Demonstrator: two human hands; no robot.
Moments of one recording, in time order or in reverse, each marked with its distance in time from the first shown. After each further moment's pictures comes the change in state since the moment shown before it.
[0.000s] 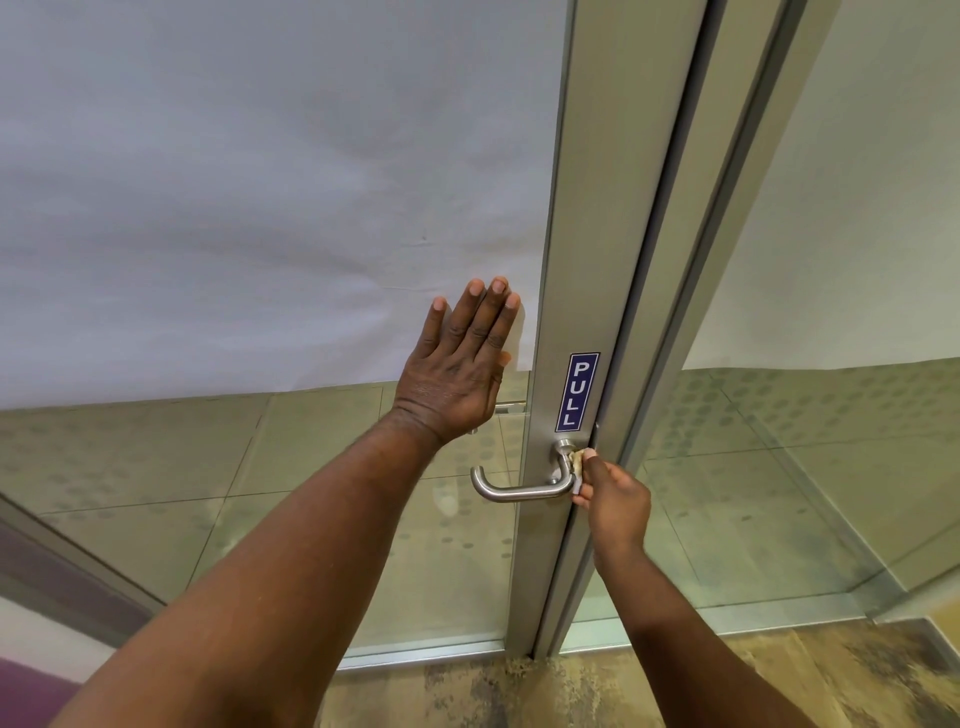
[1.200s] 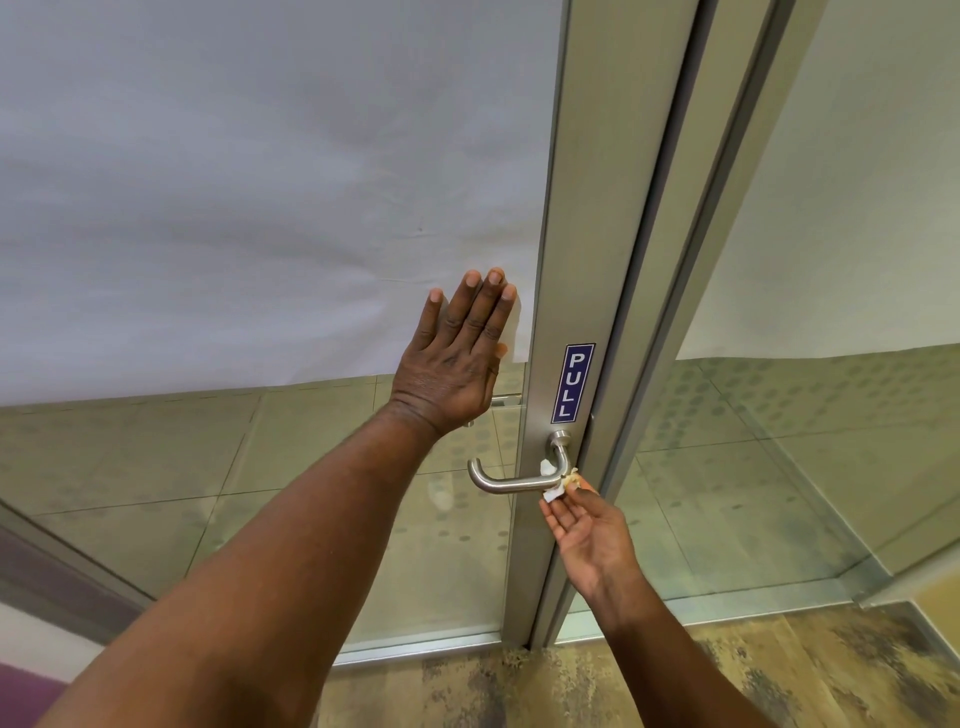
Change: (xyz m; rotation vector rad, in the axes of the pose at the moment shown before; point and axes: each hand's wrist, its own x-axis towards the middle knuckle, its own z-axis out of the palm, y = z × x) left_hand 0.000 0.000 0.000 -0.004 -0.012 -0.013; right_hand -0.024 0.027 -0.011 0.649 -0.232 0.479
